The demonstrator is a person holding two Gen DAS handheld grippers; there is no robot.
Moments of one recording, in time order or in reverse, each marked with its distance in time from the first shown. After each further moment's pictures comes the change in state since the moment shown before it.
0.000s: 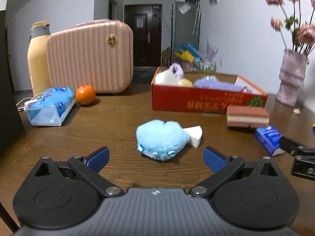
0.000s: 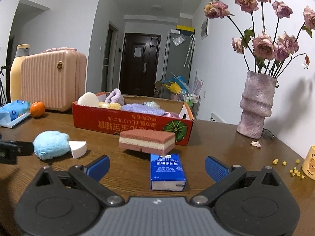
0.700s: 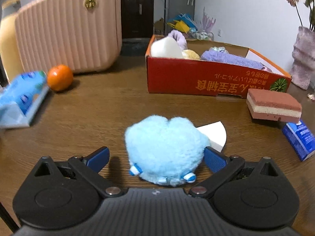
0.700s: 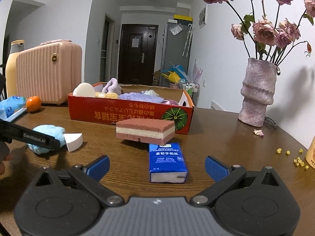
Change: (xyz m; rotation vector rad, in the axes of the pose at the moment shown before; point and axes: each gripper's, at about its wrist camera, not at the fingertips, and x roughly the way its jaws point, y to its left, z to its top) left arm 0.112 0.005 0.020 0.055 0.193 -0.018; right arm 0.016 -0.003 -0.003 0.029 0.062 -0.004
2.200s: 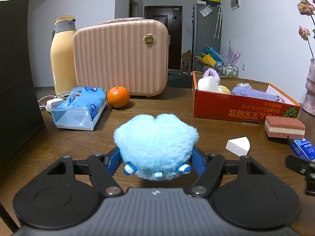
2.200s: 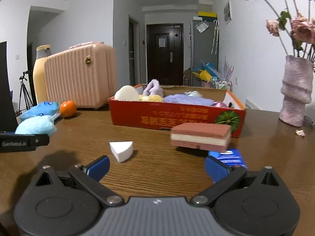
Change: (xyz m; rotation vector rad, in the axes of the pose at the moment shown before) left arm -0.083 0.053 -0.030 -0.105 -0.189 0.132; right arm 0.017 0.055 0.014 0.023 0.016 0.215
